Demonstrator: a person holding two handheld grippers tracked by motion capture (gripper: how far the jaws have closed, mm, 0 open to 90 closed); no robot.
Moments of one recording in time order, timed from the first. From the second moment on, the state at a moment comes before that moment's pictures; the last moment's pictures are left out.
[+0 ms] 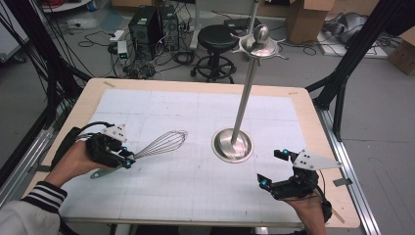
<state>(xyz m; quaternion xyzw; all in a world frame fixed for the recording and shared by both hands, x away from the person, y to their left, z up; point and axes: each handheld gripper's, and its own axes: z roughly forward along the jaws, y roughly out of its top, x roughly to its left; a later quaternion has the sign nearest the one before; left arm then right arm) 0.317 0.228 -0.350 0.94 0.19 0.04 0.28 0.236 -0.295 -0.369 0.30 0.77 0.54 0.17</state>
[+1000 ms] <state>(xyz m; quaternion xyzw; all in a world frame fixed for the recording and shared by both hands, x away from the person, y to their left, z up) 0.313 0.168 -0.320 0.93 0.08 0.01 0.35 0.231 -0.293 -0.361 0.28 0.78 0.54 0.16</state>
